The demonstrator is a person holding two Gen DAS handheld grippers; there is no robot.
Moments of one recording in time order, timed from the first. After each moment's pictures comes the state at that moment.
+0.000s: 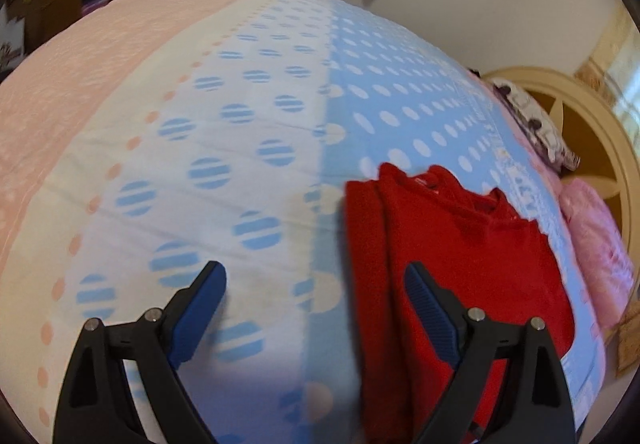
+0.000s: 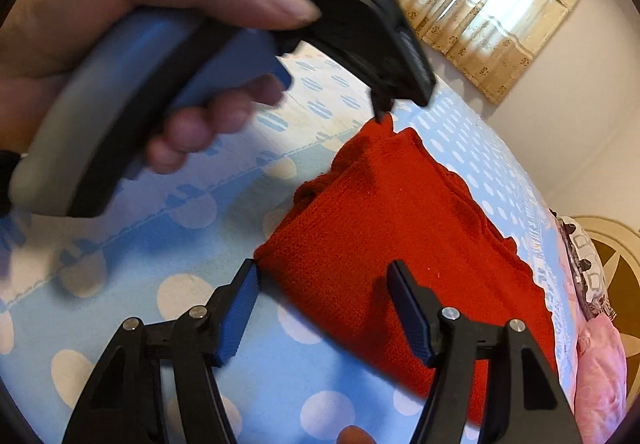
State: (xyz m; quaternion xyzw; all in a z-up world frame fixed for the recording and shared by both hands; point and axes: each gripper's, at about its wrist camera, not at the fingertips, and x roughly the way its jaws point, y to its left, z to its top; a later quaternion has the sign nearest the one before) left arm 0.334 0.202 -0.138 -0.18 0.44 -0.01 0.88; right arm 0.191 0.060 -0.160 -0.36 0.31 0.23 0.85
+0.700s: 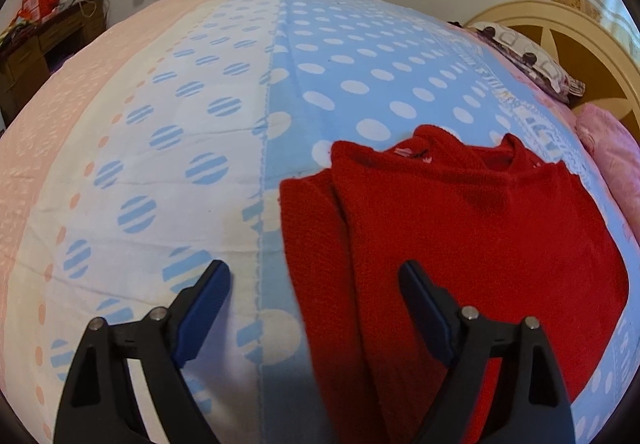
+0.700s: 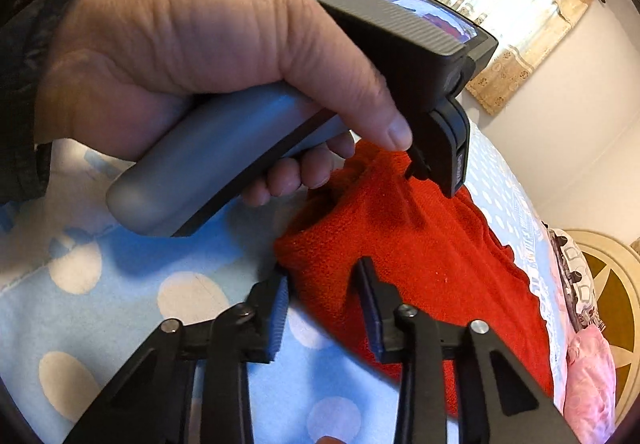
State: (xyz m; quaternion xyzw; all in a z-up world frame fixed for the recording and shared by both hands) left arm 0.364 0.155 -0.155 -0.06 0.45 -0.03 0.89; right arm 0.185 0.072 -0.172 -0.38 0.30 0.23 0.85
